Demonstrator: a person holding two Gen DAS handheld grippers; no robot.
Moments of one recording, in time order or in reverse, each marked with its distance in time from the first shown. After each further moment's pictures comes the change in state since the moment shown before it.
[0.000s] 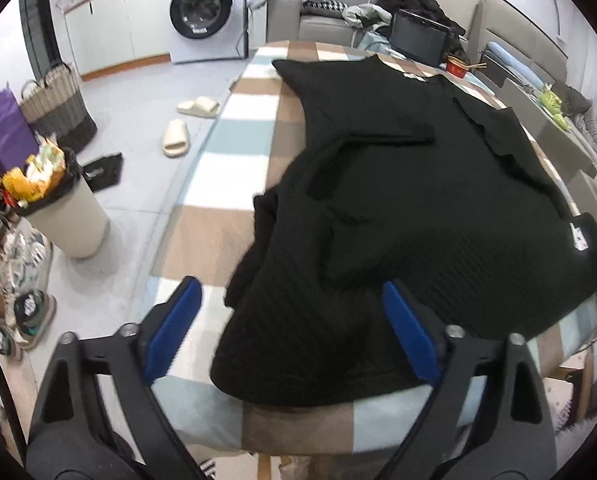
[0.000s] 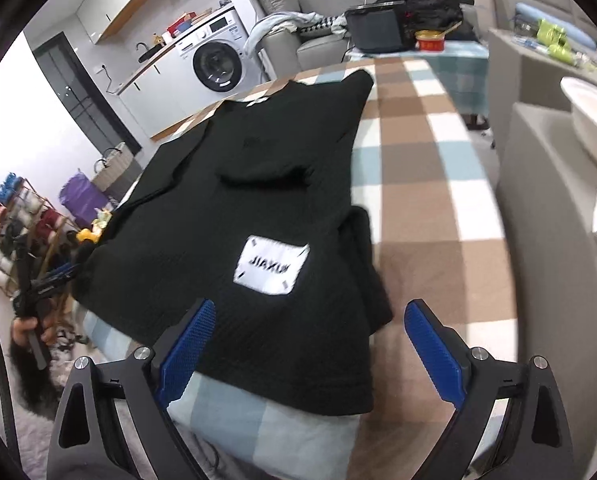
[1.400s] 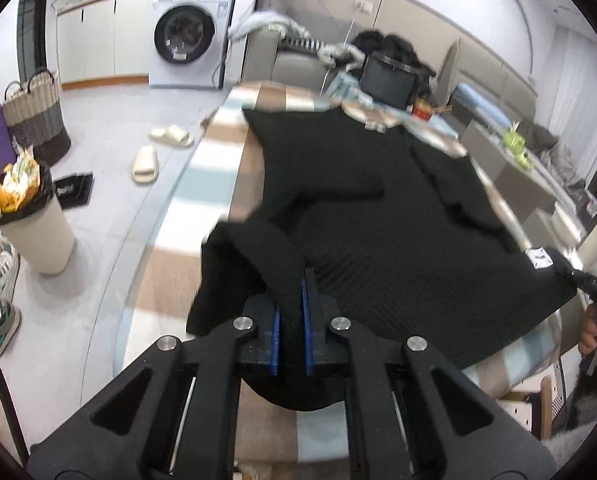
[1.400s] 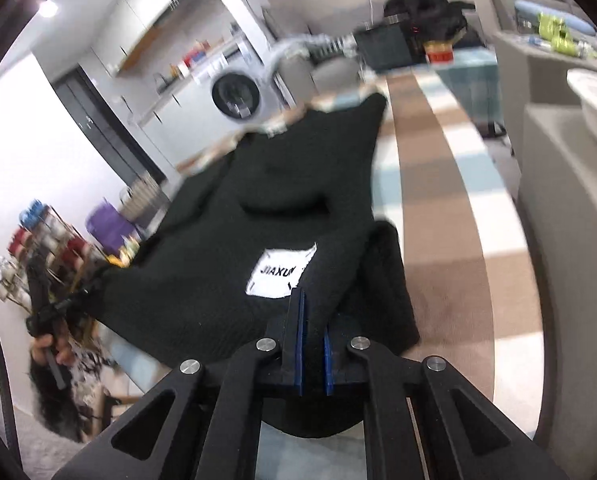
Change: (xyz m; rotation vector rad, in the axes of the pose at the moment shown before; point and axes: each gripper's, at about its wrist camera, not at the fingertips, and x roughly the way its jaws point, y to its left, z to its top) left arm -0.034 -0.004 0.027 -0.040 -0.167 -0.149; right arm -0.016 -0.002 0.008 0.036 -0.174 0.073
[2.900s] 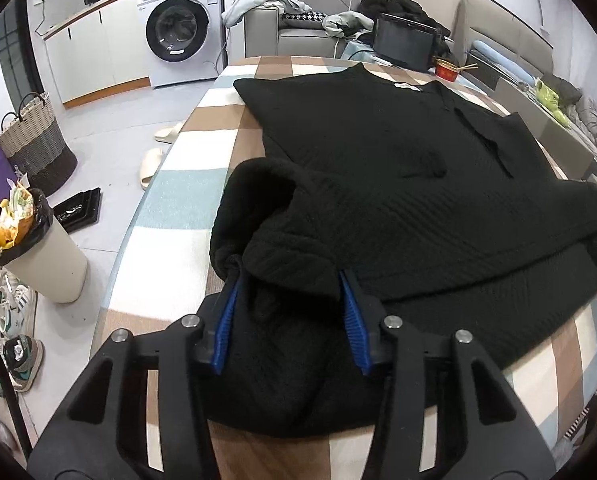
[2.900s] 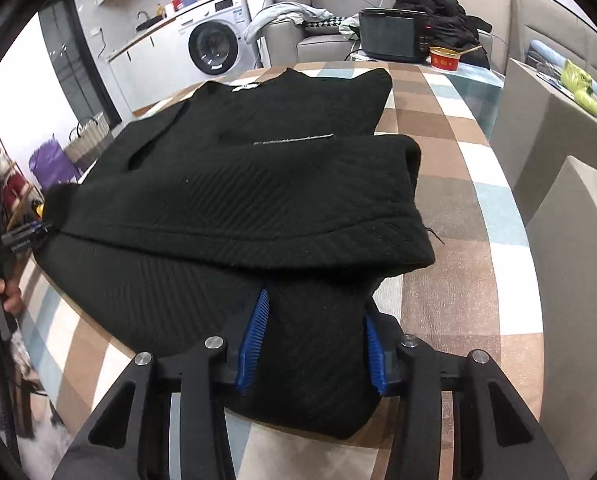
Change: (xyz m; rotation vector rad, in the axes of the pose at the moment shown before) left arm 0.134 -0.009 0.014 0.131 0.104 0.133; right arm 0.094 0.009 0.013 -0.200 0.166 -0.245
